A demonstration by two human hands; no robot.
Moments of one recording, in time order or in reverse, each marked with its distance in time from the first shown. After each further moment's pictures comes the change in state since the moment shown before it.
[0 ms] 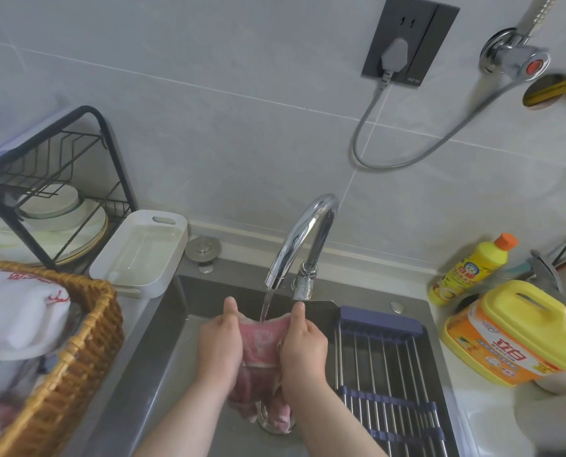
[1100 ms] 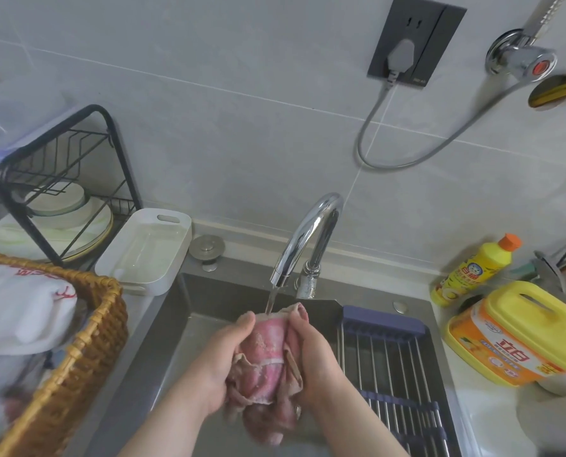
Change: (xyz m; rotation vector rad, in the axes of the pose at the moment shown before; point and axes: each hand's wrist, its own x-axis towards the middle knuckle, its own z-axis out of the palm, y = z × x) left_hand -0.030 0.013 -0.032 -0.205 -0.543 -0.389; right_hand 0.002 0.004 -0.023 0.374 -0.615 0.388
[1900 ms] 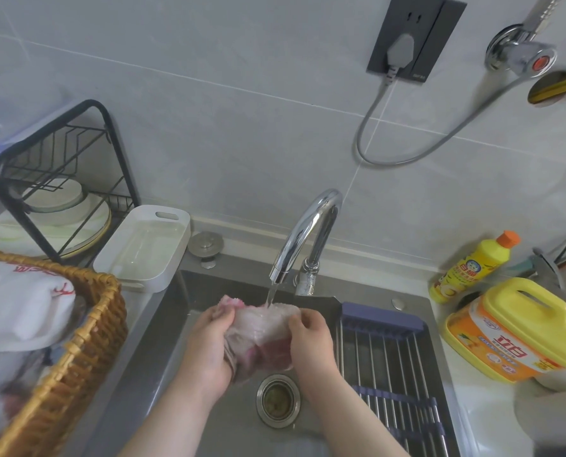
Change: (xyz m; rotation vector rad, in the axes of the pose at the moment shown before) left_hand 0.011 0.005 0.002 -0.499 0.150 0.225; right_hand 0.014 0.000 0.003 -0.677 0.503 -0.371
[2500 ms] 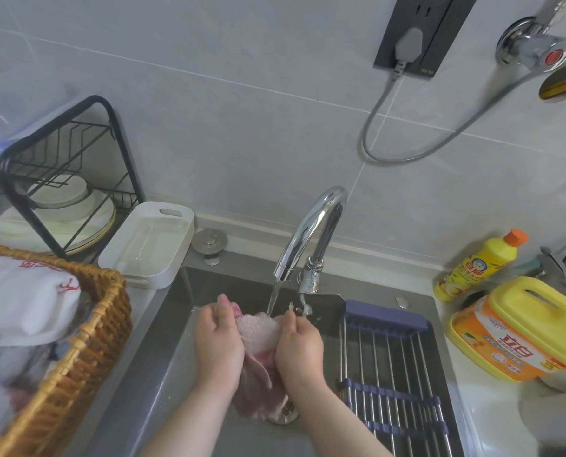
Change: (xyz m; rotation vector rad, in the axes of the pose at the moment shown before) left_hand 0.005 -0.017 0.005 0.493 0.344 0.532; right_hand -0.010 0.006 0.021 -0.105 0.090 -0.061
